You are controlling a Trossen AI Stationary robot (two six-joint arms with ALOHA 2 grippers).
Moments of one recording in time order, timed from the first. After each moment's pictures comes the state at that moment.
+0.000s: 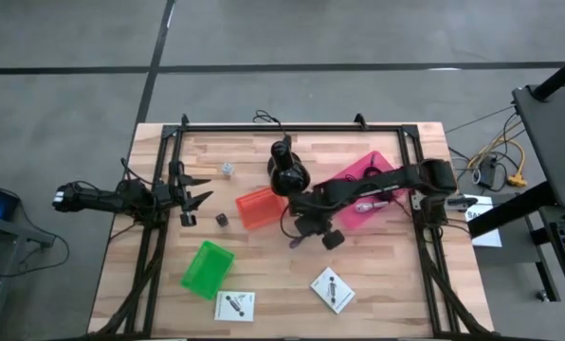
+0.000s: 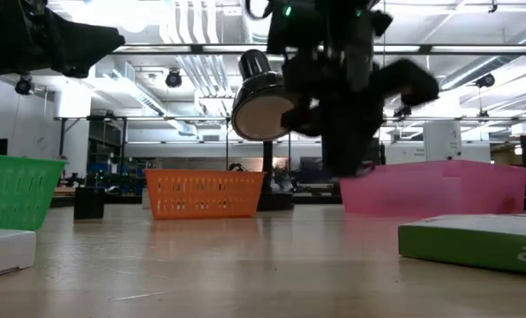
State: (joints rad) left arm -0.13 0.08 0.03 0.31 -0.32 0.30; right arm 0.06 1.90 1.38 -0.87 -0.16 -0.43
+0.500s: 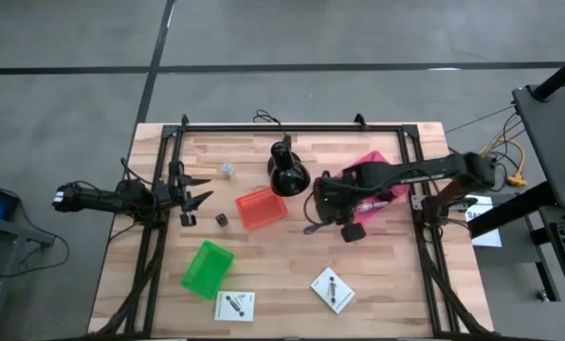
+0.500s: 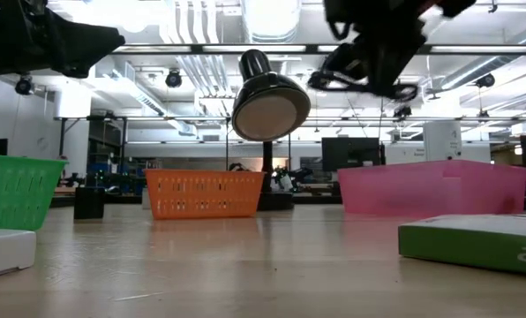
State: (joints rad) left arm -0.13 0.08 0.03 0.31 -0.32 0.30; right arm 0.06 1.60 1.38 -1.10 -0.16 -0.21
